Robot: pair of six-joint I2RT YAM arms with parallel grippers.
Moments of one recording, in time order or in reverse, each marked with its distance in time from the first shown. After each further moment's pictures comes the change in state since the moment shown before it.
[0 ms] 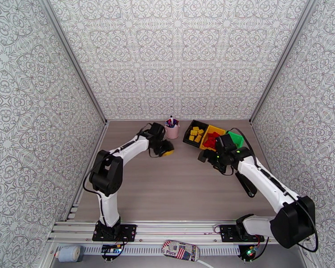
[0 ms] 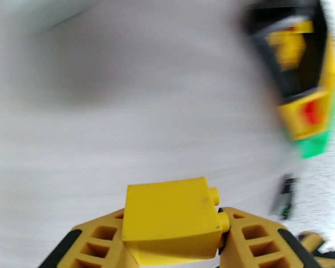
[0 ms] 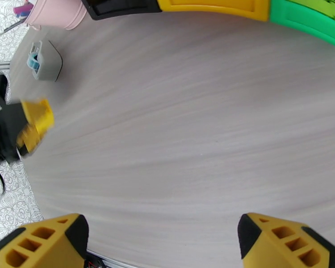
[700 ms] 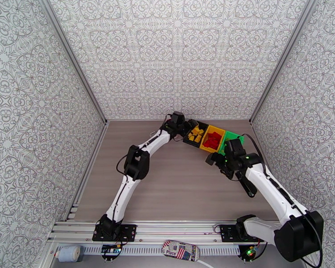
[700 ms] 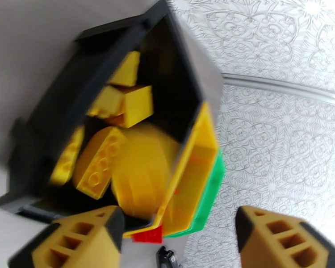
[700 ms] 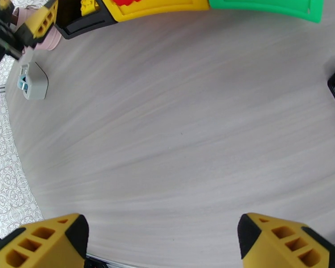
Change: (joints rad) left arm -0.074 0.555 0.708 0.315 0.049 -0.434; right arm -0.076 -0.111 -0.091 -0.042 -0.009 0.036
